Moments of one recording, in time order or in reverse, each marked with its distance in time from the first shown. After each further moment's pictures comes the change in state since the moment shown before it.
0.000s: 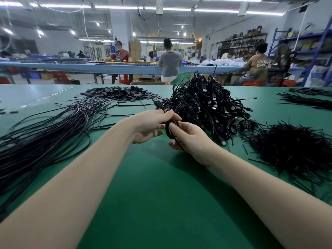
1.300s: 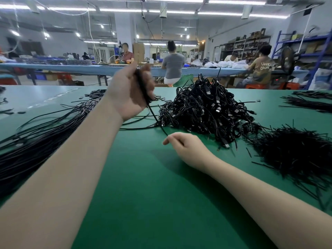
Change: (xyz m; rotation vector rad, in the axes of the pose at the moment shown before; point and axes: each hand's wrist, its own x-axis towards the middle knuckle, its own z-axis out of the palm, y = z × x) left_hand -0.028 0.053 -0.046 -0.761 -0.038 0.316; right_hand -0.005 0.004 0.006 -0.726 0.004 -0.216
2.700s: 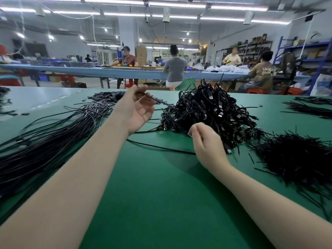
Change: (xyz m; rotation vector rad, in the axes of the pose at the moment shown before) left_hand 0.014 -0.027 -0.036 -0.107 0.336 0.019; right_hand 0.000 0.021 -0.019 -0.140 0.409 -0.137
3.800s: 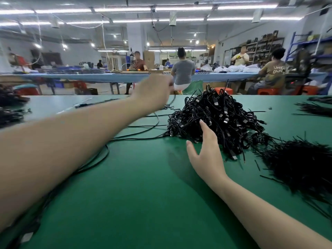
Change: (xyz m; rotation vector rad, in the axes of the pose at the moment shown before) left_hand 0.010 0.045 0.074 2.096 -0.022 0.690; right_hand -0.007 -0.013 0.012 0.040 0.028 0.123
